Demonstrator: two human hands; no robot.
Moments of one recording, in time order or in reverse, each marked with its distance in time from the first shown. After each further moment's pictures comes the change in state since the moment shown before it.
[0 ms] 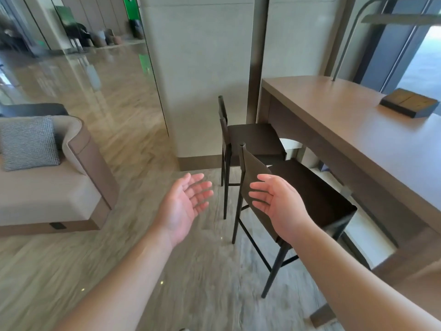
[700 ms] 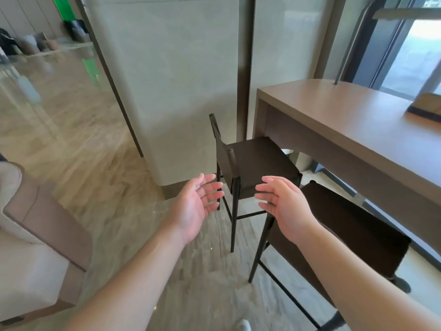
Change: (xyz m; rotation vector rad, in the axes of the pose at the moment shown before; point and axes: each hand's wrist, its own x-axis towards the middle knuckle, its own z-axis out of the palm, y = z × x) left_hand 0.346 0.100 -0.087 0.059 -0.239 -0.139; right_hand 0.278 -0.009 0.164 -0.008 0.232 -0.071
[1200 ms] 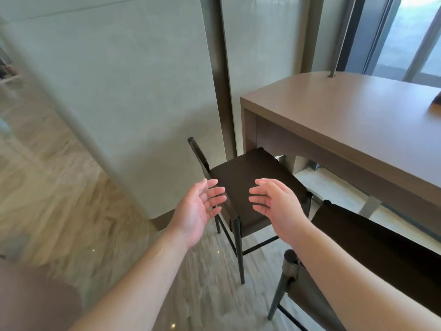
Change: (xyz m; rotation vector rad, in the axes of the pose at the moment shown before) left_hand 0.262 0.030 0.022 0.137 -0.082 -0.106; right_hand 0.237 -0.015 0.018 0.069 0.135 0.050
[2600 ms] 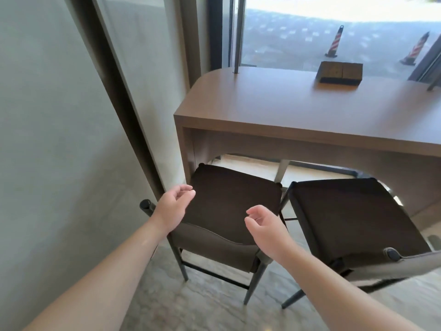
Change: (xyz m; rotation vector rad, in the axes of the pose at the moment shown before) left_hand 0.431 0.059 -0.132 0.790 -0.706 0.128; right_hand 0.202 0.083 0.184 -0.706 0.772 0.071
